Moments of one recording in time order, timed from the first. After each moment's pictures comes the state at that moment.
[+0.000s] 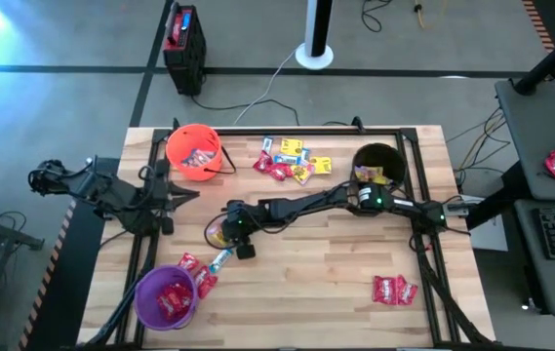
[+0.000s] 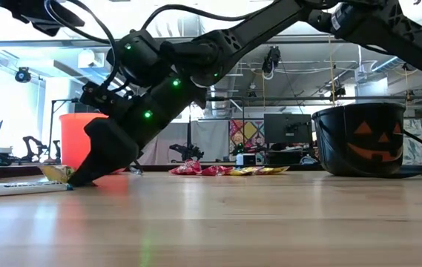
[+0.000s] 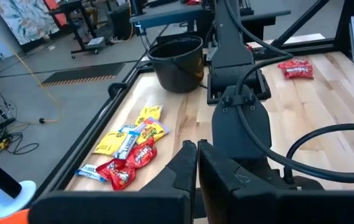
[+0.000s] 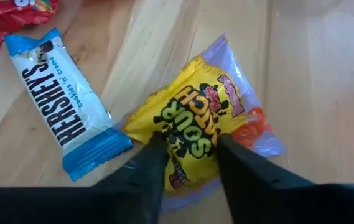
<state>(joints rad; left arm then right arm) -0.38 0.42 0.64 -0.57 -0.58 -0.01 0.01 2.56 2.00 -0.19 -0.11 -0.24</state>
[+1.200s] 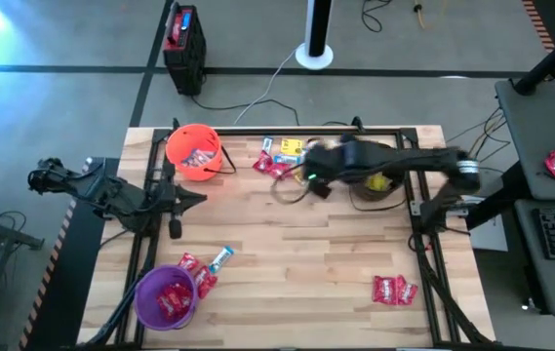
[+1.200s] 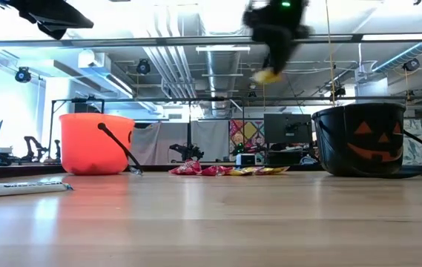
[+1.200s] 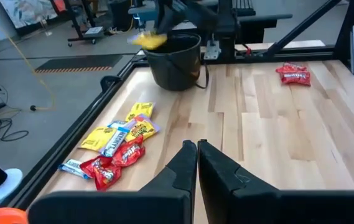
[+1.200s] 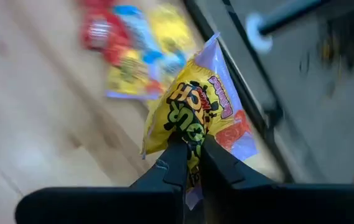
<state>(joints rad) -0.38 0.52 0.63 -0.48 -0.58 -0.09 -0.10 1.70 1.64 -1.29 0.57 0.43</state>
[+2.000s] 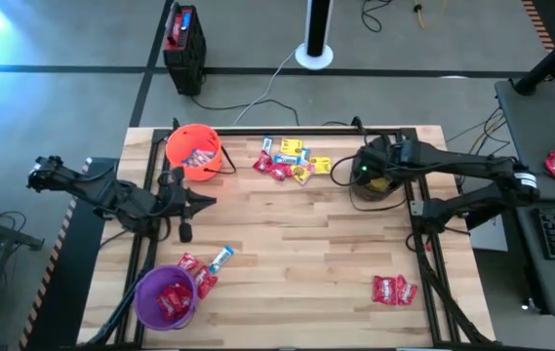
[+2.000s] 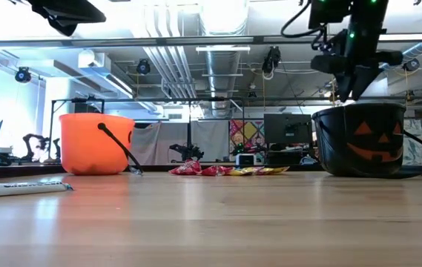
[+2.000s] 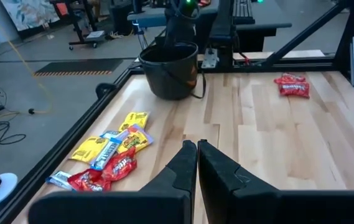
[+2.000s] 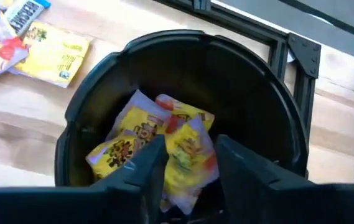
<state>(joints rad) -0.38 0.64 0.64 -0.34 -0.59 -0.09 -0.30 1.21 1.04 -1.22 0.53 0.90</state>
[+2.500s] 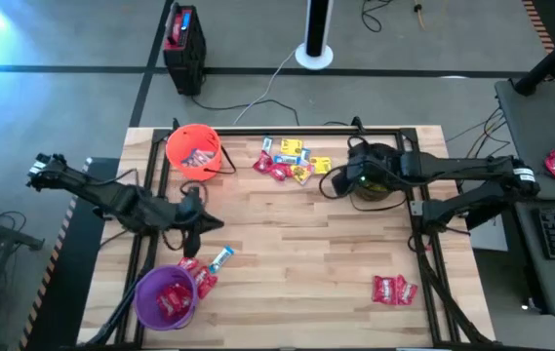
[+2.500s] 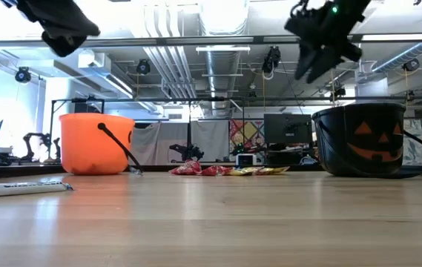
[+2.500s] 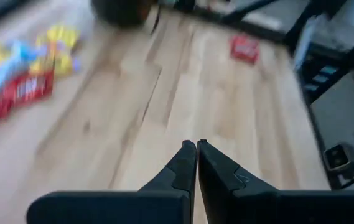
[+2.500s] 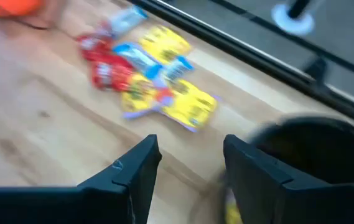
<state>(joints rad) -0.38 0.81 0.68 -0.43 -0.34 -0.51 -0.11 1.21 1.06 -0.83 0.52 0.68</state>
